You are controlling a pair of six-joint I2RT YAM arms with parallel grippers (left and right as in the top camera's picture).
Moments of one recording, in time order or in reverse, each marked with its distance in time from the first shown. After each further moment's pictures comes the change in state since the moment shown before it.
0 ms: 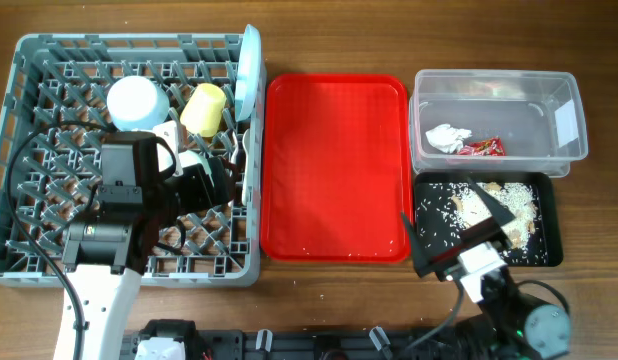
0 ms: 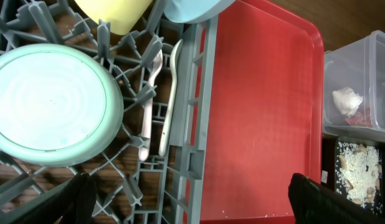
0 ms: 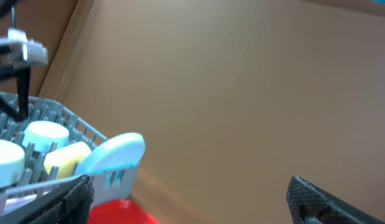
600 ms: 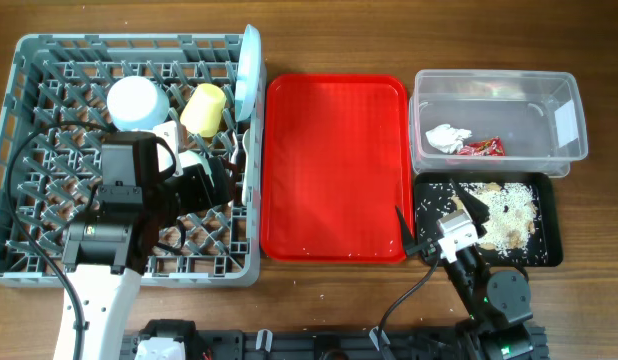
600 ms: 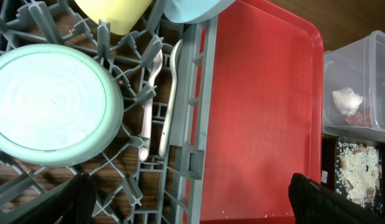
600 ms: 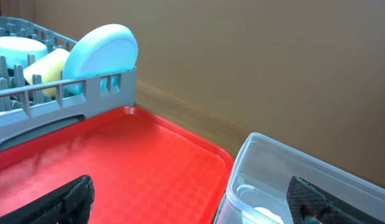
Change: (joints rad) left arm 0.000 0.000 0.000 0.000 0.000 0.000; right arm 0.000 -0.005 -0.137 -0.199 0.174 0.083
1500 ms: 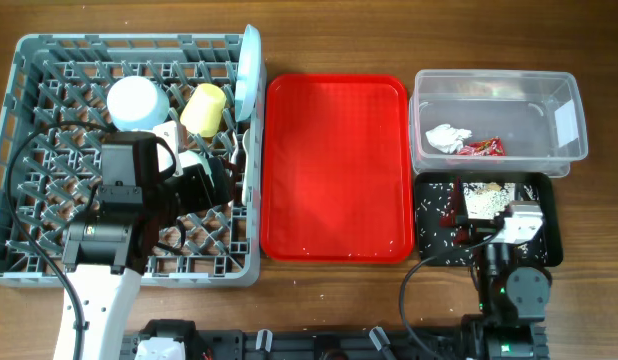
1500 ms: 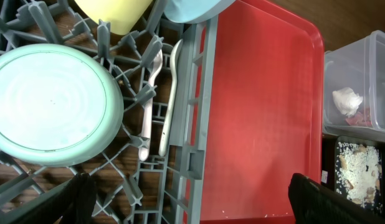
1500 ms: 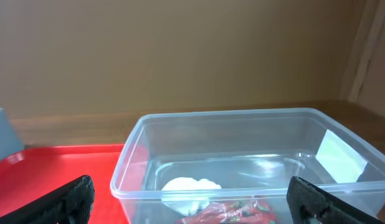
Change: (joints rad) left arm 0.000 0.000 0.000 0.000 0.000 0.000; right arm -0.330 0.000 0.000 0.009 0.124 0.311
